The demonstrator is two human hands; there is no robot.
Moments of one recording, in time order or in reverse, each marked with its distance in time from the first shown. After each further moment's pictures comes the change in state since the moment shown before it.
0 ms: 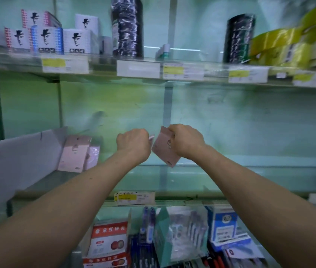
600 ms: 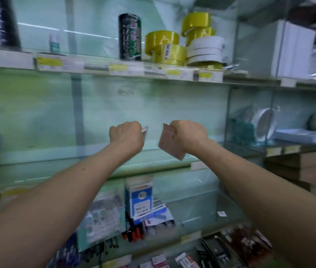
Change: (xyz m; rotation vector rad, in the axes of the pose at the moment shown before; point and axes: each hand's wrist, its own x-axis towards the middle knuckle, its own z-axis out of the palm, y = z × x) left_hand -0.048 0.232 -0.022 -0.134 -0.039 0.207; right_hand -0.145 0.183 -0.128 -0.250 -0.023 0.256
